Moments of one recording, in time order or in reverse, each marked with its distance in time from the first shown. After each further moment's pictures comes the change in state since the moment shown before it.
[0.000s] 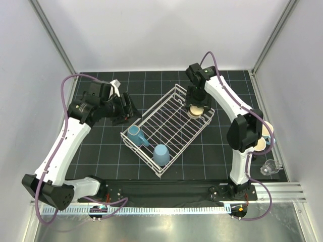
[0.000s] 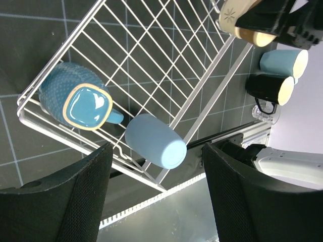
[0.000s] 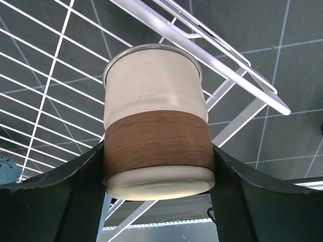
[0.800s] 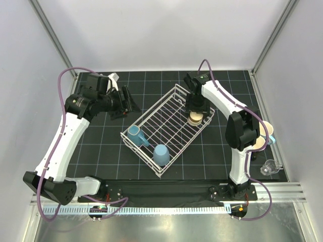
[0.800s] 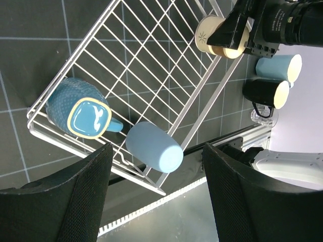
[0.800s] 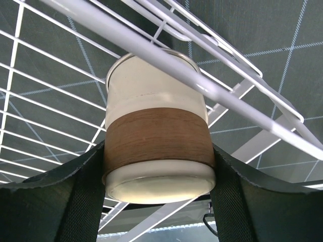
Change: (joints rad) left arm 0.025 0.061 0.129 -0.041 0.008 0.050; right arm 0.000 0.037 -0.137 0.090 0.005 -0.013
